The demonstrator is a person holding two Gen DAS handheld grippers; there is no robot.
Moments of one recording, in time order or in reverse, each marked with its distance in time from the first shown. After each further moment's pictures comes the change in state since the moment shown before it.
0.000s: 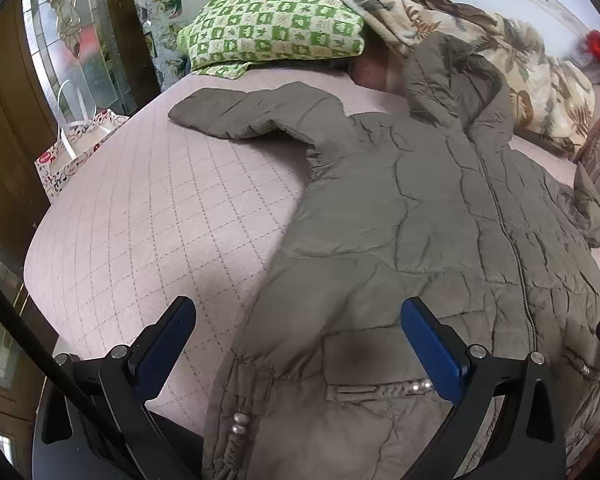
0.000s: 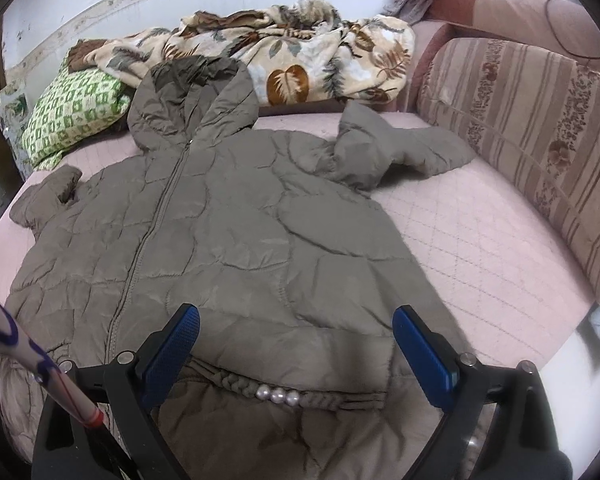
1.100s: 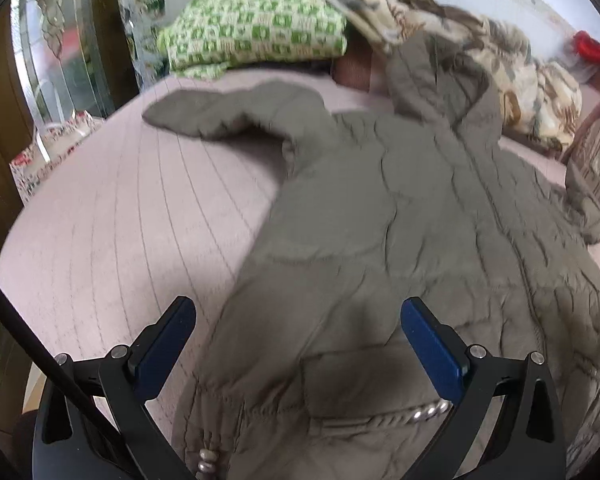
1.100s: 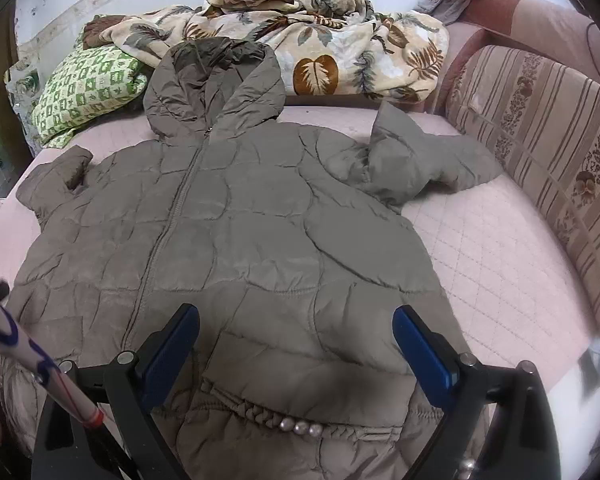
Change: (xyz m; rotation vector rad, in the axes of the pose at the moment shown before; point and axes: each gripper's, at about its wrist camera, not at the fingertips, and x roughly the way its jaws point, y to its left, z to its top) left arm 0.033 -0.010 -0.007 0.017 -0.024 -0.080; right arm 0.015 0.016 0.031 -0.070 0.061 0.027
